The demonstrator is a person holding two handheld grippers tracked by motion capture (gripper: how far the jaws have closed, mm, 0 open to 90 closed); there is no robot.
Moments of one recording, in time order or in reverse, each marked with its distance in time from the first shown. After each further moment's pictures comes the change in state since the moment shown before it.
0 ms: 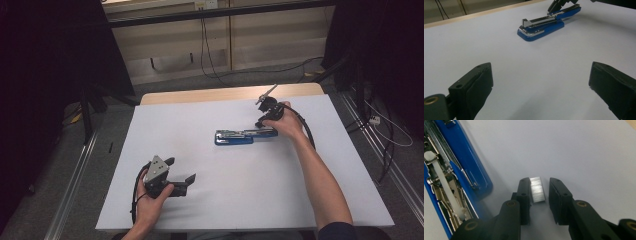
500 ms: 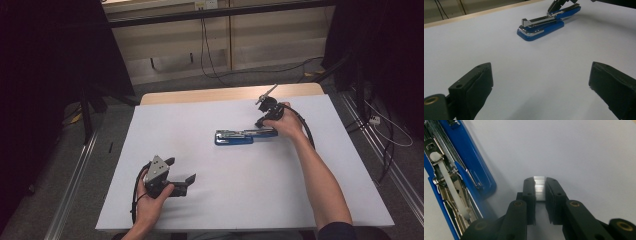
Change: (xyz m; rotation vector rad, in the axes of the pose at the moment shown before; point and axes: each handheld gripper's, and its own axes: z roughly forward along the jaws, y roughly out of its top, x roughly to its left) left arm 0.000 0.000 0.000 0.003 -0.001 0.006; right arm 0.000 0.000 0.000 -0.001 0.021 0.009
